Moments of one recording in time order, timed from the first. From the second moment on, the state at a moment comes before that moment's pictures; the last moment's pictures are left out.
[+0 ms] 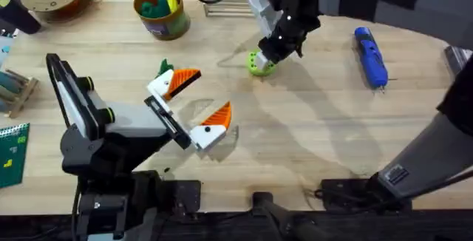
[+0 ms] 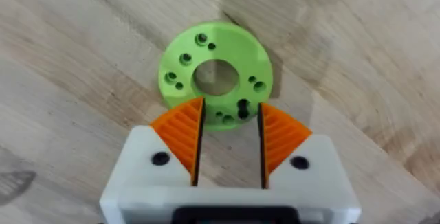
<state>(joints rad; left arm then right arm) 0.07 0.01 0.02 -0.09 0.92 -0.05 0.49 1.93 1.44 -0.86 0.00 -0.16</state>
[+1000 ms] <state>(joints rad) 0.07 0.01 0.02 -0.09 0.92 -0.05 0.47 1.94 1.44 -0.80 0.00 -0.16</state>
